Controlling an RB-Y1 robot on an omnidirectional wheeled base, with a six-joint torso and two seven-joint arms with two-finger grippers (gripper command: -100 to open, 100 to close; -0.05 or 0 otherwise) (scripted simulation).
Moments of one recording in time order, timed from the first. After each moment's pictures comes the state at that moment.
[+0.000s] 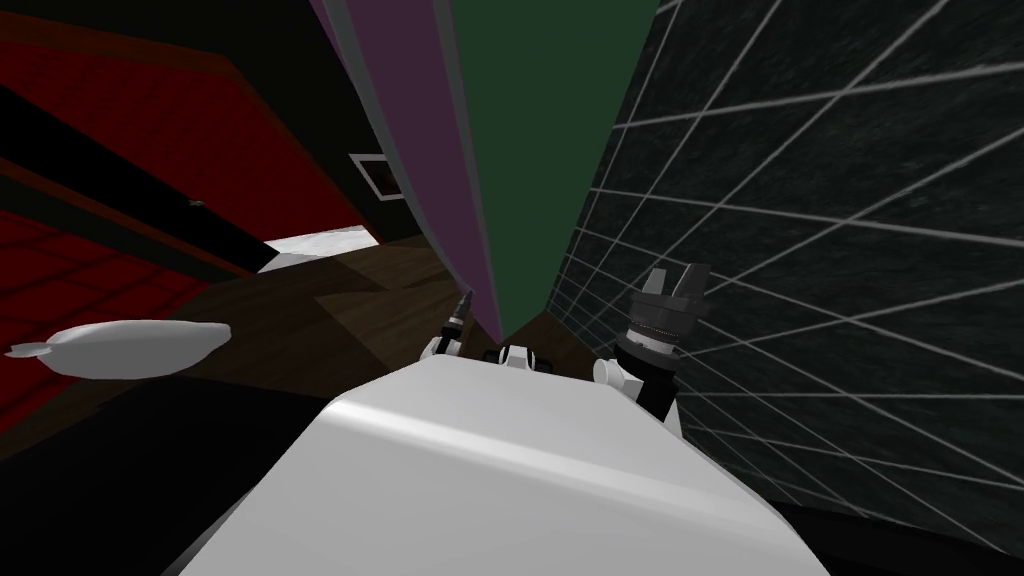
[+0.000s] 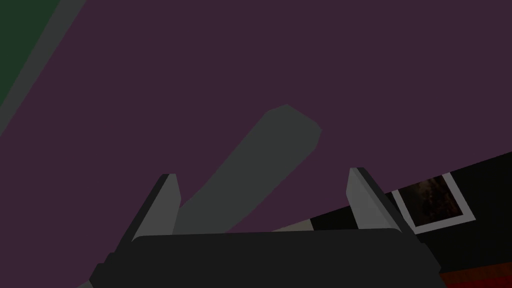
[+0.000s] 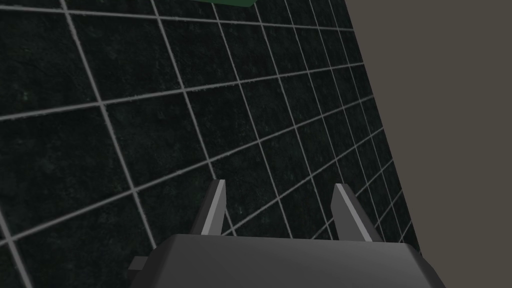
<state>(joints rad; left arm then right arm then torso) 0.16 0.16 0.12 -1.21 -0.24 -0.78 -0.26 0.53 0.02 -0.03 -2.36 0.00 -0.55 0.03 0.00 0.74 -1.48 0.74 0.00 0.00</state>
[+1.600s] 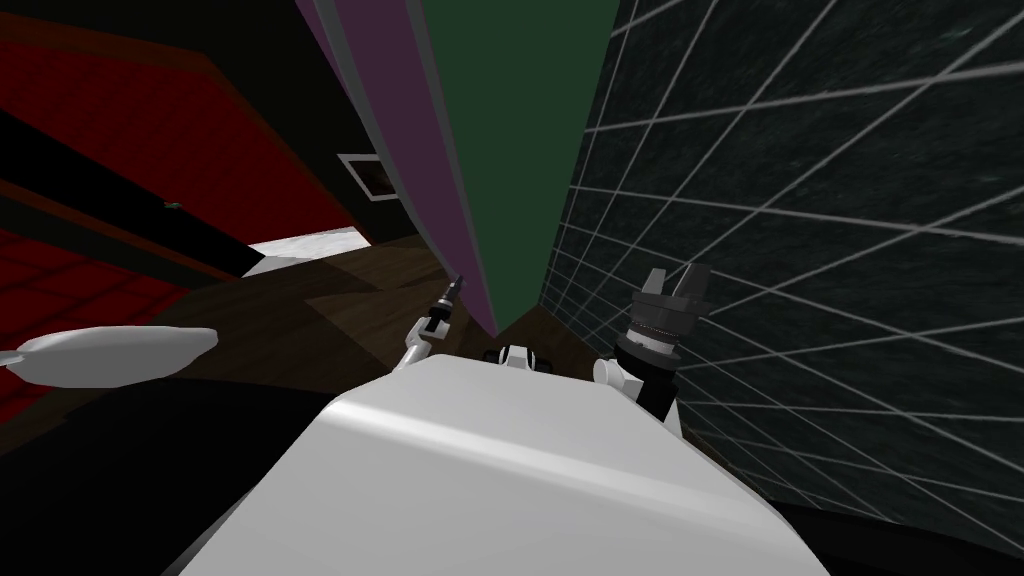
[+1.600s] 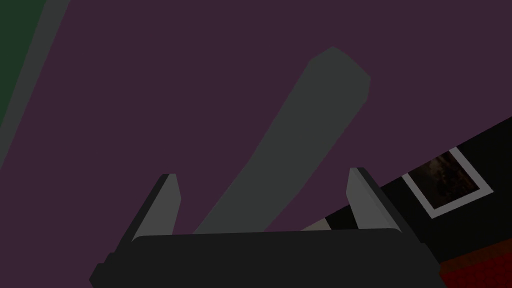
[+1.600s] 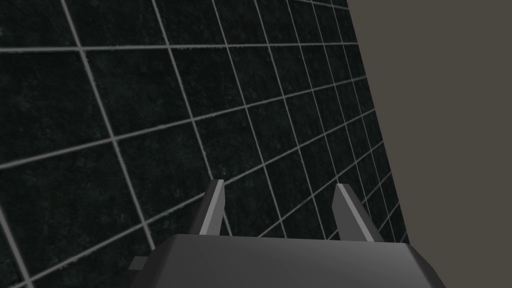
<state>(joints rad) 0.07 0.32 0.15 -1.33 -0.26 -0.46 -0.22 0.53 0.02 -0.03 -2.36 0.00 -0.55 0.03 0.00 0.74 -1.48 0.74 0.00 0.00</state>
